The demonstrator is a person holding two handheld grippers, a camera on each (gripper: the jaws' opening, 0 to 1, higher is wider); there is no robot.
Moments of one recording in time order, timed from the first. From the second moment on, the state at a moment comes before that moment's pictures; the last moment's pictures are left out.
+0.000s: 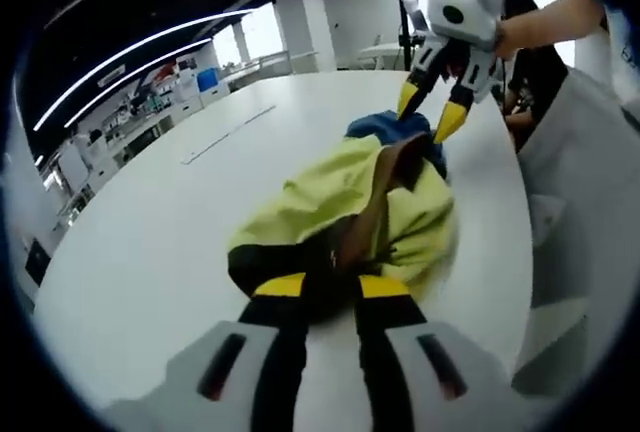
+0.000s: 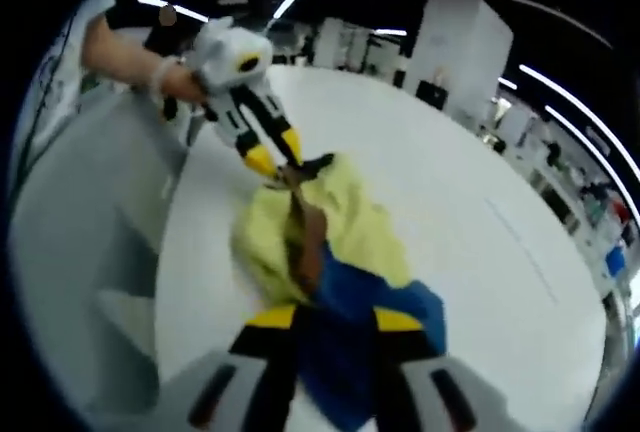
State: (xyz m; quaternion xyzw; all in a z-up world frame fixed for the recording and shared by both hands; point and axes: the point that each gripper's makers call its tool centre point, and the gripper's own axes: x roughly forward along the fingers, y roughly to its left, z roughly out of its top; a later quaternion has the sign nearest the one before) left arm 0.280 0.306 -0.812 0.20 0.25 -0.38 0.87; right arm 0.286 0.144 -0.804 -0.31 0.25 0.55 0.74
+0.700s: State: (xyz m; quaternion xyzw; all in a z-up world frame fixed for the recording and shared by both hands) left arm 0.281 0.310 -0.803 0.17 0.26 -0.37 0.88; right arm 0.293 0.148 -0.794 -0.31 0.22 0.54 0.75
